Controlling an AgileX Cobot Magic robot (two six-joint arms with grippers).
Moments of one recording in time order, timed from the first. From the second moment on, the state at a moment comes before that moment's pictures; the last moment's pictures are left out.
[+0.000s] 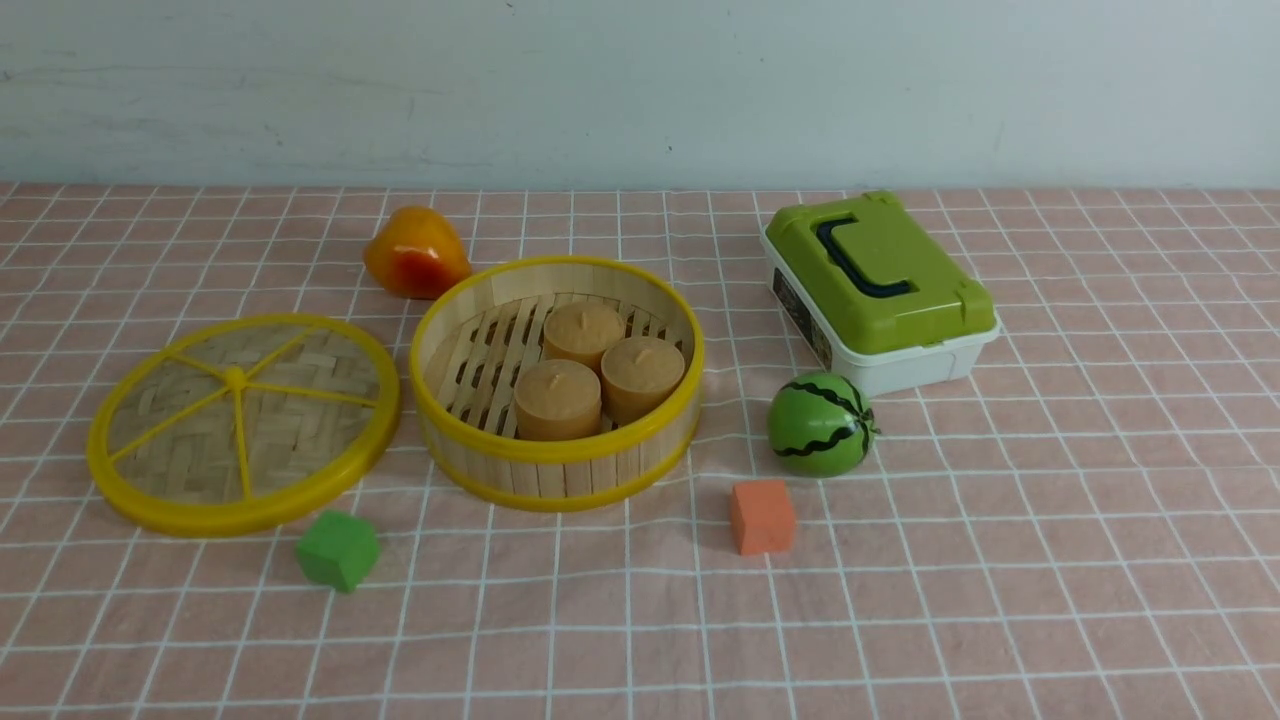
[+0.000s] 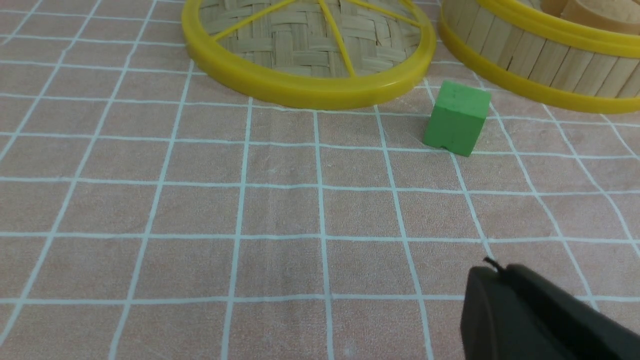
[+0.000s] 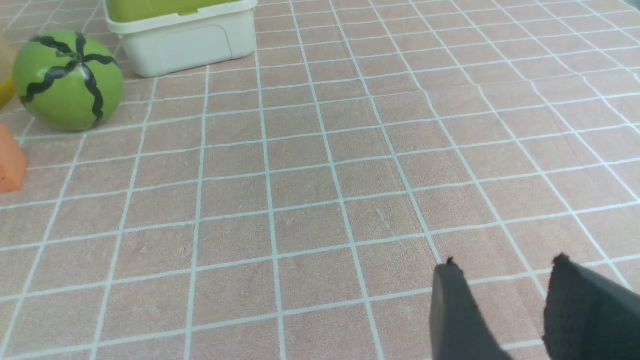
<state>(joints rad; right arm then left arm) -0.11 -0.01 0.02 0.02 0.39 0.10 -0.02 -0.01 0.03 -0.09 0.40 -0.05</state>
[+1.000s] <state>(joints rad) -0.11 -0.01 0.02 0.02 0.39 0.10 -0.02 -0.01 0.03 -0.09 0.40 -0.05</state>
